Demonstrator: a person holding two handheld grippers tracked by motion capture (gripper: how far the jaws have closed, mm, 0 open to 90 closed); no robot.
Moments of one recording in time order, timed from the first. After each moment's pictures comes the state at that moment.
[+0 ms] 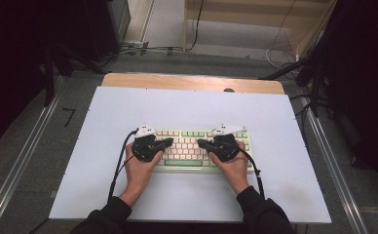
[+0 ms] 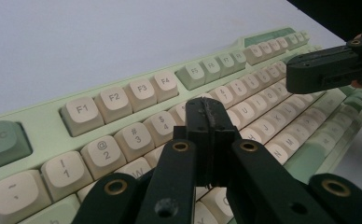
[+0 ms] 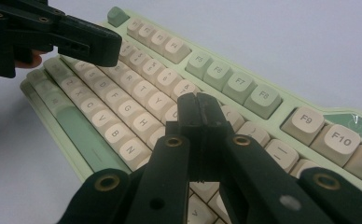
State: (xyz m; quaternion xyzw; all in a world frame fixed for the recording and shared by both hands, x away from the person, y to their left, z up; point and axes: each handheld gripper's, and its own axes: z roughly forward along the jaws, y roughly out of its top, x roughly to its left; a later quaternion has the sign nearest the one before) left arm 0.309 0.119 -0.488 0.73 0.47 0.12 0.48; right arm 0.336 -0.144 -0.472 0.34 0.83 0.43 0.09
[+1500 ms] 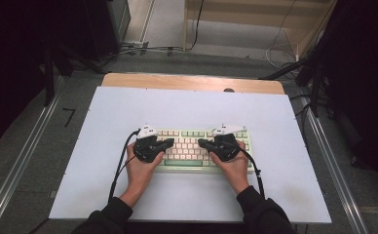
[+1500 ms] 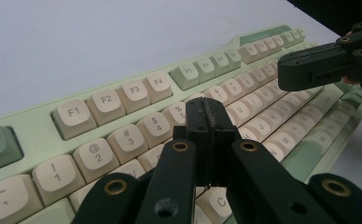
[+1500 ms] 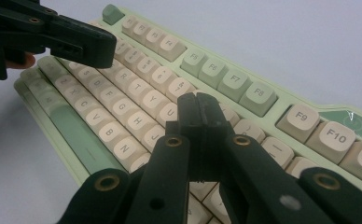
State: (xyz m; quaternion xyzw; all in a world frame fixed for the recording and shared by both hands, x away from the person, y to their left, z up) left arm 0.305 0.119 -0.486 0.73 0.46 0.12 0.48; right arm 0.338 -0.145 -0.474 0.34 0.83 0.43 0.09
